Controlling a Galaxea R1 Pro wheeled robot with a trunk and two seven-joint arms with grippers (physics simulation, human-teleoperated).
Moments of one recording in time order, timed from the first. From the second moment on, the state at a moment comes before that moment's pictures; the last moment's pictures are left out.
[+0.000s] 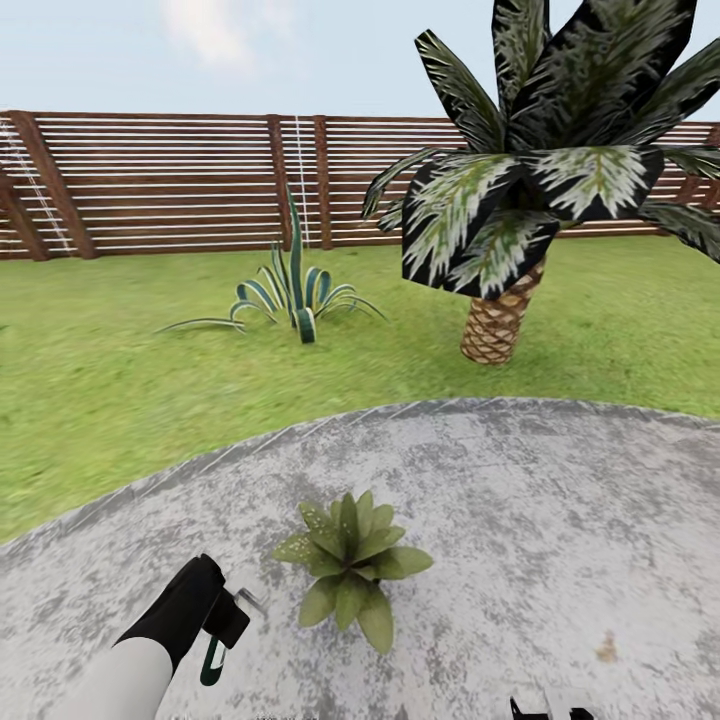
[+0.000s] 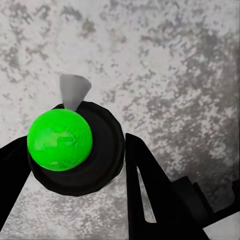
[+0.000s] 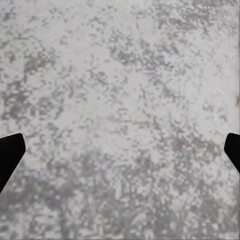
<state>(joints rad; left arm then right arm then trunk) -0.62 0.00 0.16 -0.59 -0.96 0.68 -0.70 -0.36 -0.13 0.21 -0.12 -0.16 -0.42 -0.06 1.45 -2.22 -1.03</state>
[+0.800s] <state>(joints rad) -0.62 -0.01 0.17 -0.58 -0.95 0.68 -0.66 -0.36 -0.13 0.21 -0.12 -0.16 -0.42 -0.06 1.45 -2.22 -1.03</state>
